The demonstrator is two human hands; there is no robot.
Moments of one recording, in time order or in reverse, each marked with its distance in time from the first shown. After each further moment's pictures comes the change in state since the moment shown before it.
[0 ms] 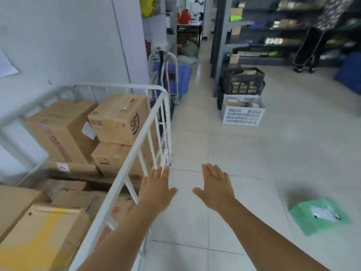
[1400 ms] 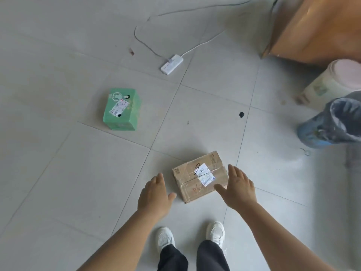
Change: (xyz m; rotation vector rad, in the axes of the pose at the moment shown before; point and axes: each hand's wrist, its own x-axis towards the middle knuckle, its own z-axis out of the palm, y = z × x) left_hand -0.138 0.505 0.394 0.455 -0.755 1.014; right_hand -0.423 0.458 0.252 0.608 0.043 1.568
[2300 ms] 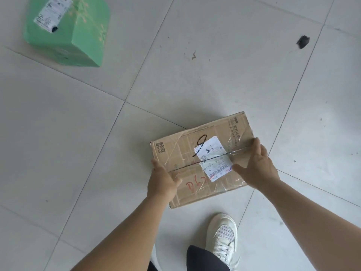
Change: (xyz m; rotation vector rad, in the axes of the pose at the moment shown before) left_hand 0.280 0.005 0.291 -0.450 -0.139 -0.446; right_hand 0.295 0.130 0.265 0.124 -0.195 0.097
